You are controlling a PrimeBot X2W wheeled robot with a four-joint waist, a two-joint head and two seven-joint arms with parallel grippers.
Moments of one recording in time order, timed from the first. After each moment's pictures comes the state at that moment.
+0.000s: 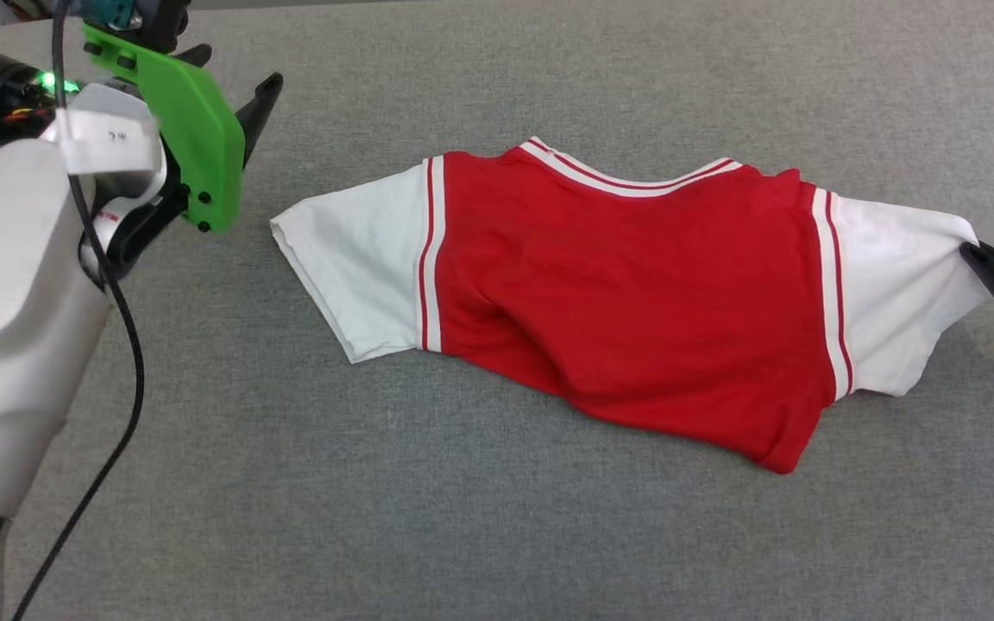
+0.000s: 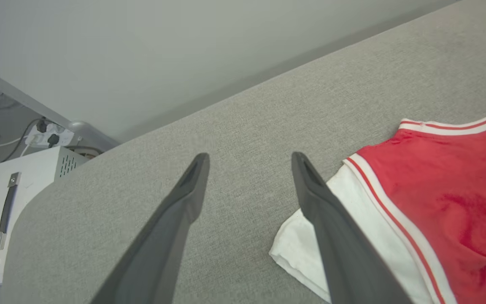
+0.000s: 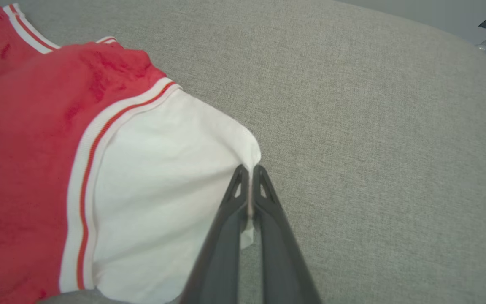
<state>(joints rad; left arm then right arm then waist) -0.98 0.54 -0.59 0.46 -0.63 -0.13 0.38 -0.56 -0.79 0.52 0.33 0.83 0.13 0.22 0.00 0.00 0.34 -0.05</state>
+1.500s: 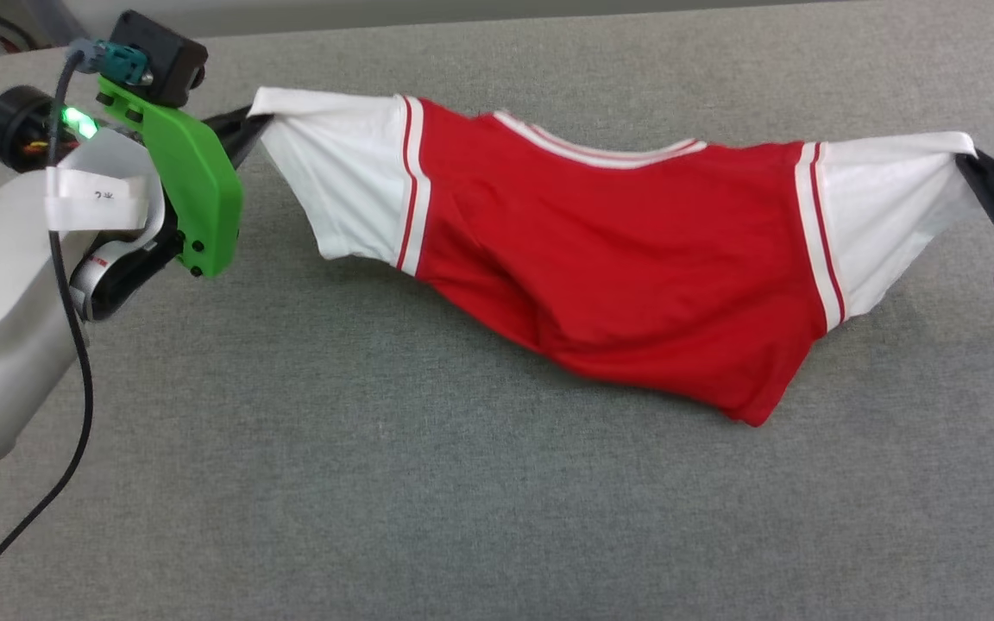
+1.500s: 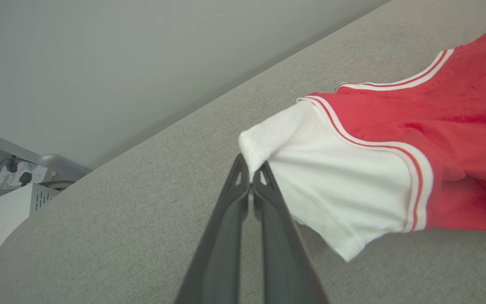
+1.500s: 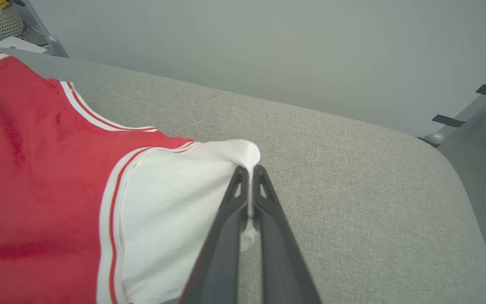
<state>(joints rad) -1.13 0.70 -1.10 0.49 -0.99 -0.13 0.16 -0.65 -0.75 0.51 0.32 0.79 0.13 0.08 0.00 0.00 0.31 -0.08</state>
